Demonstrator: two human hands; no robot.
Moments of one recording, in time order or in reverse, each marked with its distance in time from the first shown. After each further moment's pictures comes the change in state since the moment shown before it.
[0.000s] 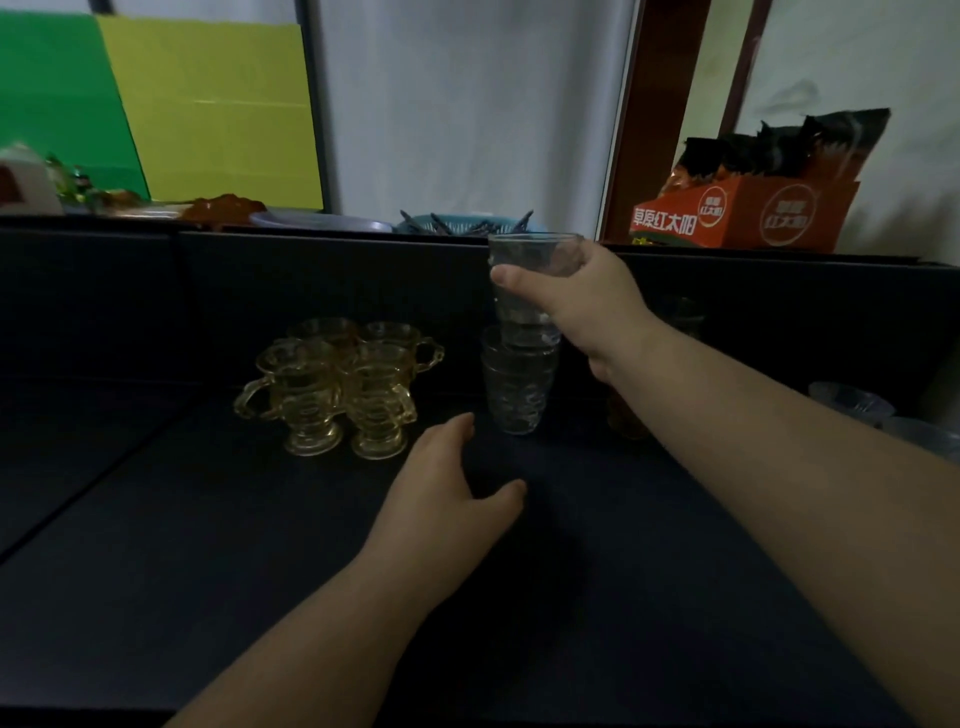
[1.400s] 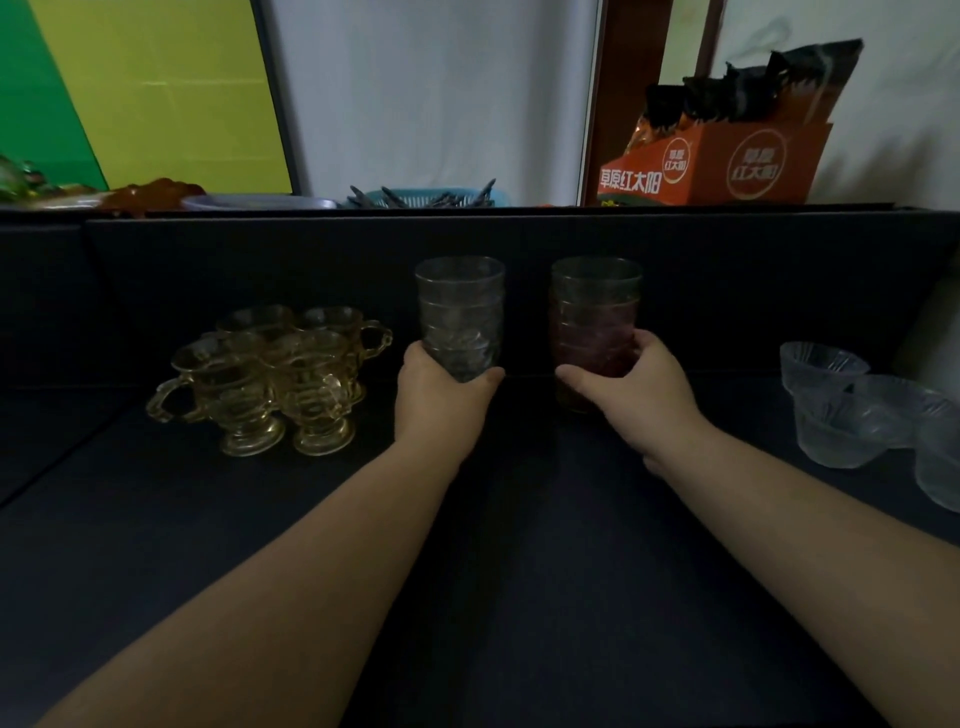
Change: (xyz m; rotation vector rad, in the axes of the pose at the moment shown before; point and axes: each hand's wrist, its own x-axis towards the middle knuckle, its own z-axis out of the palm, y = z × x) left_hand 0.102 0.021 0.065 -0.314 0.279 -0.219; right_hand -0.046 0.105 -0.071 -0.206 0.212 0.223
